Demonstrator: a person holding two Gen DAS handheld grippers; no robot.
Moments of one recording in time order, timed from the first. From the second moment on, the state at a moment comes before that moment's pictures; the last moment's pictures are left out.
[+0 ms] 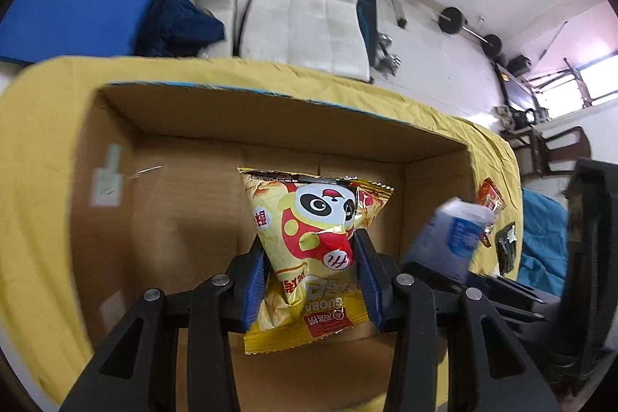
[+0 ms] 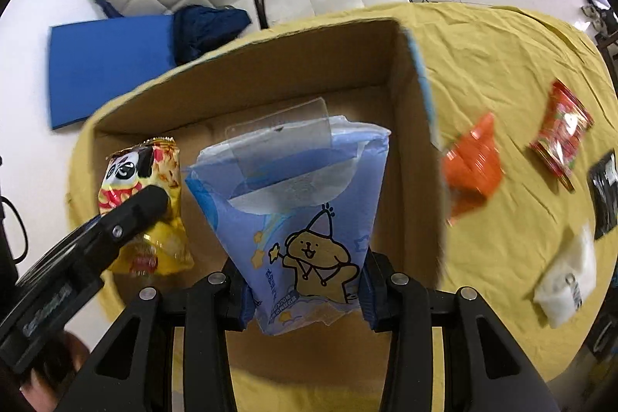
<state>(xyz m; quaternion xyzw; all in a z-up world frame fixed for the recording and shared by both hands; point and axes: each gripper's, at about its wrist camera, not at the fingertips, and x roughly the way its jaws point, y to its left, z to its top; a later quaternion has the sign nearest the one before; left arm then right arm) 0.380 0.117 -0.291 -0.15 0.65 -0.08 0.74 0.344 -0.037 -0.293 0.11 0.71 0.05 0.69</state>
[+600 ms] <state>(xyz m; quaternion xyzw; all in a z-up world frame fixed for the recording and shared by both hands) 0.405 0.124 -0.378 -0.19 0.71 -0.10 0.68 0.384 -0.015 -0.374 0.04 0.73 0.01 0.68</state>
